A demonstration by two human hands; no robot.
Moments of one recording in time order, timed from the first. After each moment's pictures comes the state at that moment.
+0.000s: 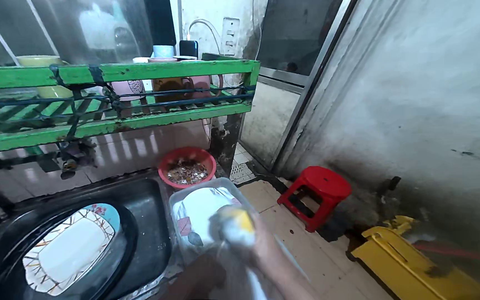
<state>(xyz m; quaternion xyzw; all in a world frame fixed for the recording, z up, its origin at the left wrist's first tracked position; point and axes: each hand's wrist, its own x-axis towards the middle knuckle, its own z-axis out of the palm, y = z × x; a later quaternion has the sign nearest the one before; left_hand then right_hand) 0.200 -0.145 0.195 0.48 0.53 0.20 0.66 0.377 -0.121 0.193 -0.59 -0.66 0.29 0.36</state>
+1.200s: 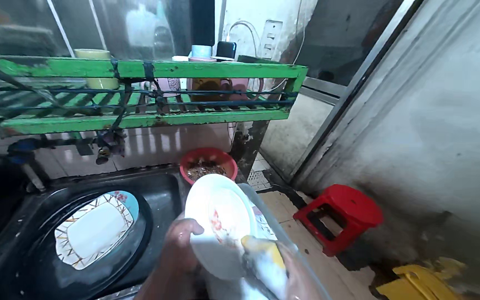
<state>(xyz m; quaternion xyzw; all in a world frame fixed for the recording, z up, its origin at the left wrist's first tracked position) 0.150 -0.114 0.193 0.21 0.43 0.64 0.60 0.399 -0.148 0.161 -0.52 -0.73 0.28 0.36</state>
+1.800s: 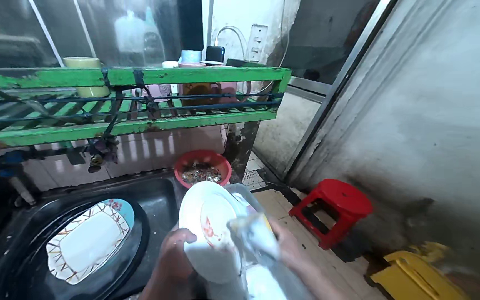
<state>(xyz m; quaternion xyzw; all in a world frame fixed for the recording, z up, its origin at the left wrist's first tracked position) 0.146 -0.117 0.170 0.20 0.40 0.62 0.64 0.402 -0.095 0.184 -0.55 -0.67 0.38 0.31</state>
